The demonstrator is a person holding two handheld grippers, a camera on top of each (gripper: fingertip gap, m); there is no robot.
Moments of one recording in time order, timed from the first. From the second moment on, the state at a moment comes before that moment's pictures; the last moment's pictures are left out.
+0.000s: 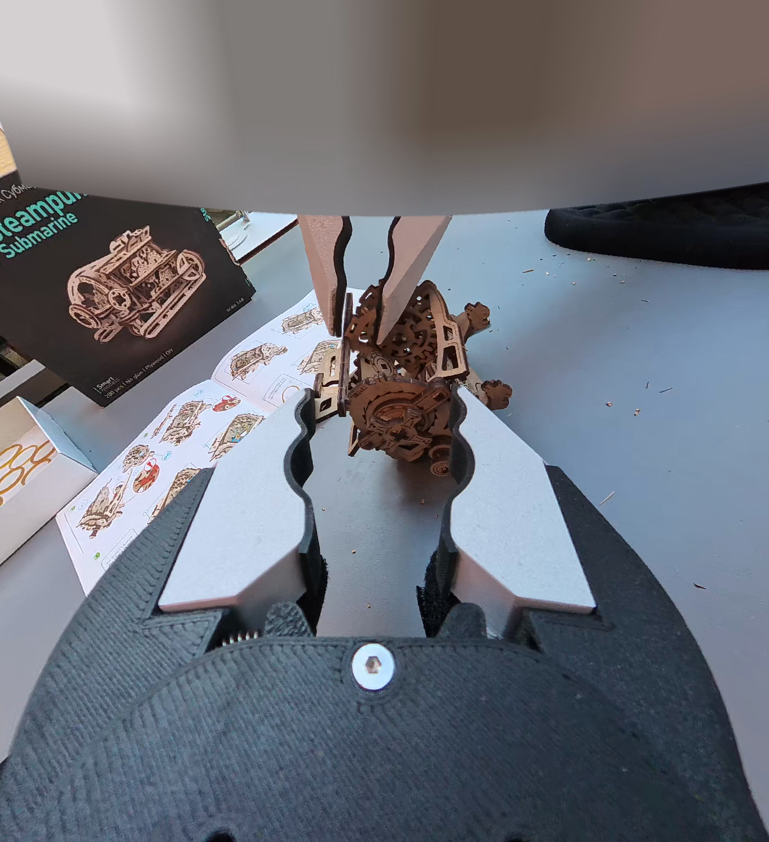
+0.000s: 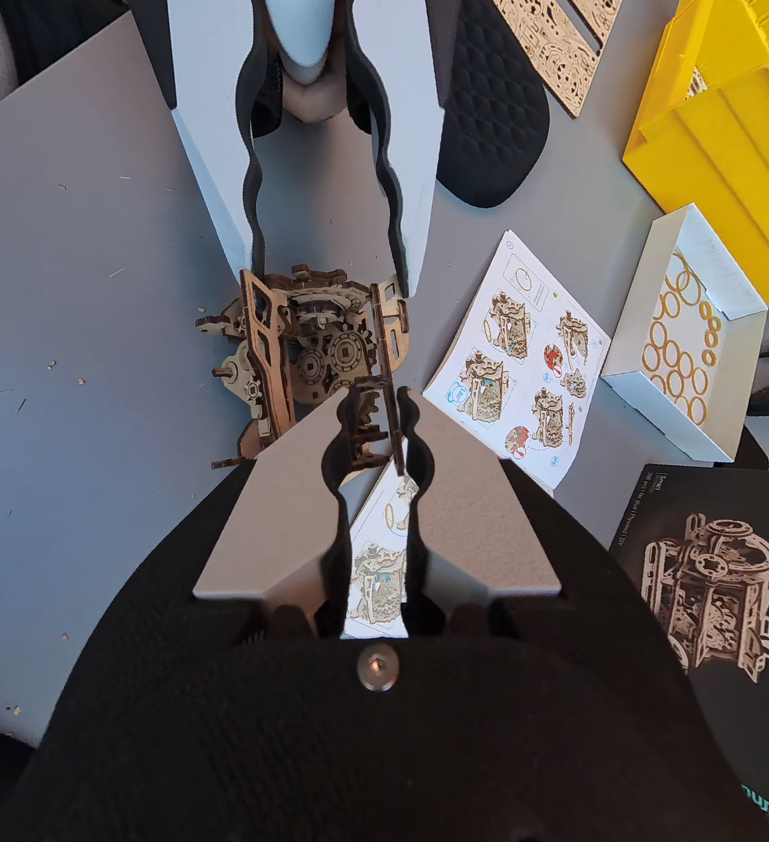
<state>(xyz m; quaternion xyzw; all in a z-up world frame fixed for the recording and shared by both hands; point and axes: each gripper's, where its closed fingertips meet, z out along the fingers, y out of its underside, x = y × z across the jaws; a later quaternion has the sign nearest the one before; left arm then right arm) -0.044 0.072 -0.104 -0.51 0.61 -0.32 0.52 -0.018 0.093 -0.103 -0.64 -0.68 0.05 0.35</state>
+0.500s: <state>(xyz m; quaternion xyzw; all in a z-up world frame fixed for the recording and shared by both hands) -0.044 0.072 -0.104 -0.51 0.61 -0.32 0.52 0.010 0.093 -0.084 -0.67 -0.62 0.13 0.38</state>
